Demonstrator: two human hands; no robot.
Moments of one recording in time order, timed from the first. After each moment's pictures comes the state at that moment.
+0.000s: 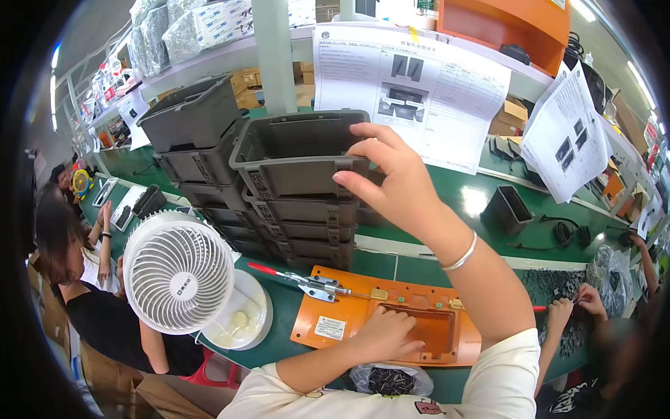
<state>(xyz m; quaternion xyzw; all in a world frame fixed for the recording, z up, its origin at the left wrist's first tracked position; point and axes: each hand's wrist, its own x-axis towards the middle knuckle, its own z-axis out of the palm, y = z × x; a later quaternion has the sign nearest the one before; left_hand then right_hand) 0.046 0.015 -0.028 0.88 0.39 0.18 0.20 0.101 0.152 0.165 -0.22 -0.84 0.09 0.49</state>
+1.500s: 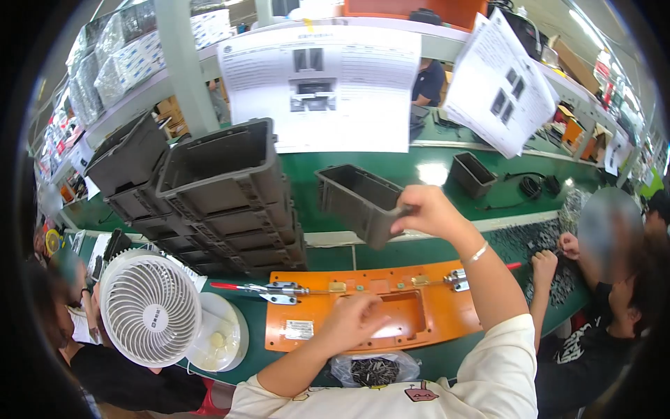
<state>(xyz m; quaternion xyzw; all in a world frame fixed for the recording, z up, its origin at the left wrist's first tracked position) 0.043 0.019 -0.033 0.77 0.39 0.34 0.36 0.272 0.150 0.084 -0.39 -0.84 0.16 0.32</state>
